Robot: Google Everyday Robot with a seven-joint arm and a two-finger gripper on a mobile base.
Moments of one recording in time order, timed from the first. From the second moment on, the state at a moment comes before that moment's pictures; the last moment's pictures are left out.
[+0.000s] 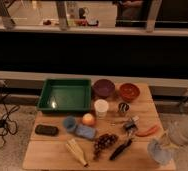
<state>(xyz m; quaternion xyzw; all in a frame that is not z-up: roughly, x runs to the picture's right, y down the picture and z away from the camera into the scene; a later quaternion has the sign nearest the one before) 0.343 0.263 0.680 -0.36 -0.14 0.05 0.92</state>
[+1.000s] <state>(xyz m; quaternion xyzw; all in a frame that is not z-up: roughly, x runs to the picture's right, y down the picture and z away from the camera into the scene) 0.357 0.291 0.744 -0.40 -0.14 0.06 0.91</state>
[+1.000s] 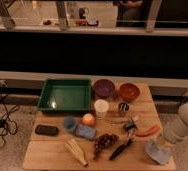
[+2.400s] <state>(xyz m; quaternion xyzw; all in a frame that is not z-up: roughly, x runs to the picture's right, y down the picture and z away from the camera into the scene) 0.352 0.314 0.759 -0.43 -0.14 0.06 0.89</state>
